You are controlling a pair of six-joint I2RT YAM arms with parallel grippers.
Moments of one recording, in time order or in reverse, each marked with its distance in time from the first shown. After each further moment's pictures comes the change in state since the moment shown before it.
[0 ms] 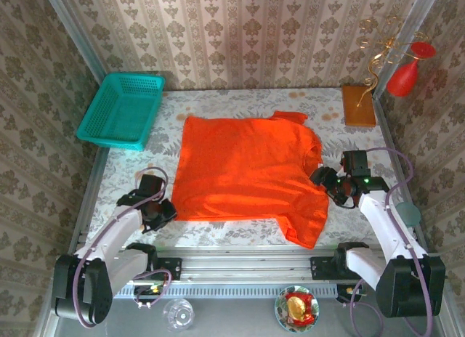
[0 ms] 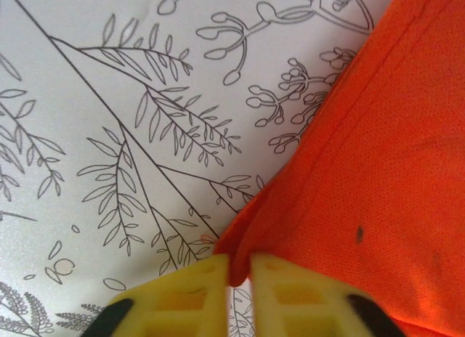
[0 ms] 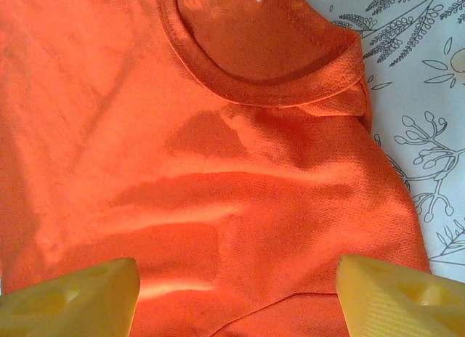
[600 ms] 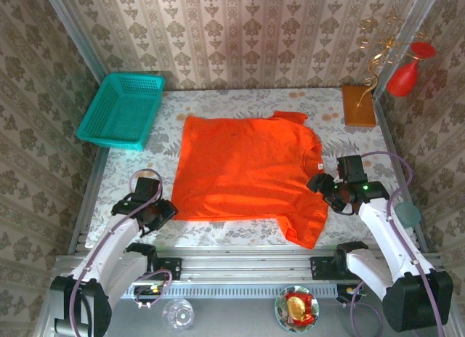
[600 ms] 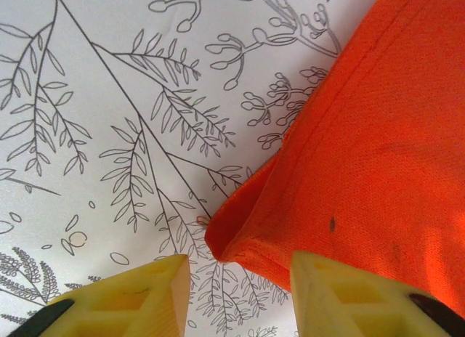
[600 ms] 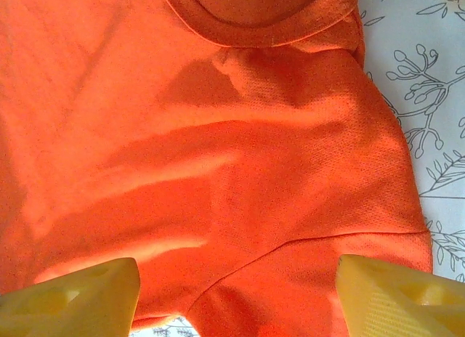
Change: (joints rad) left arm 0.000 -0.124 -0.001 -0.050 -0.016 -0.076; right arm 0.106 -0.093 0.000 -0.116 0.060 0.077
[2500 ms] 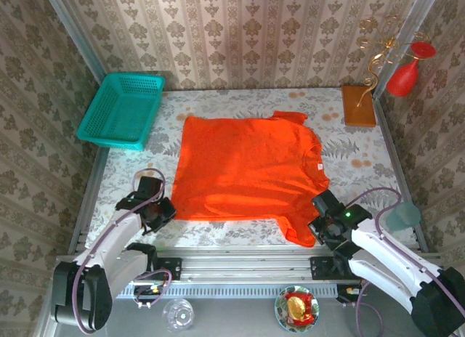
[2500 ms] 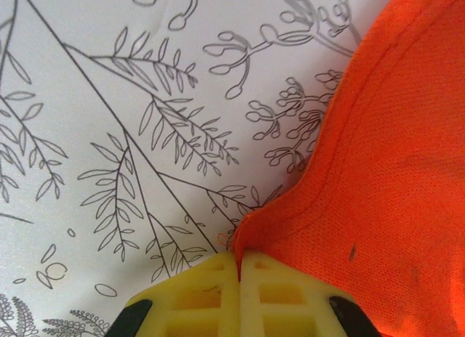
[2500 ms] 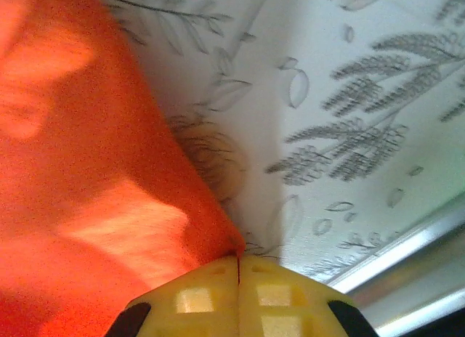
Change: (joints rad) left arm 0.005 0.066 -0.018 0.076 0.015 0.021; right arm 0.388 -0.152 -0.288 -0.145 0.169 0.653
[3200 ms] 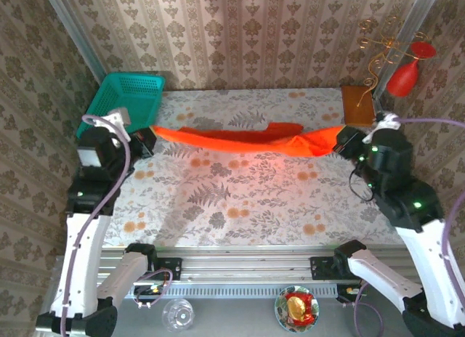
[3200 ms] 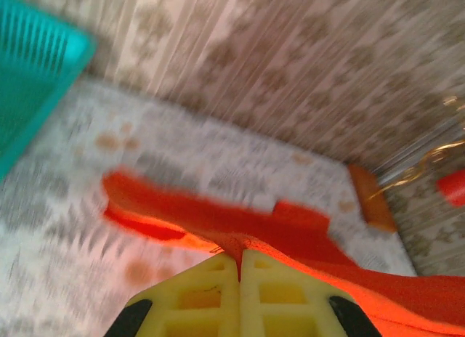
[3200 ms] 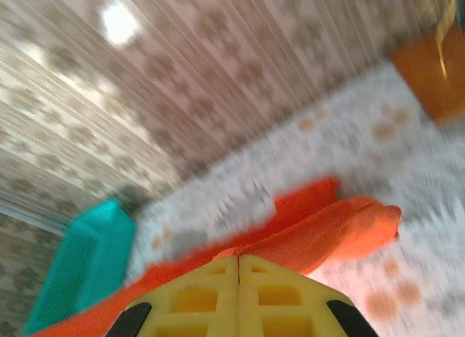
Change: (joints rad) left arm 0.076 -0.098 0.781 0.100 0.119 0.347; right arm -0.129 0.041 0.976 0.163 0.314 -0.741
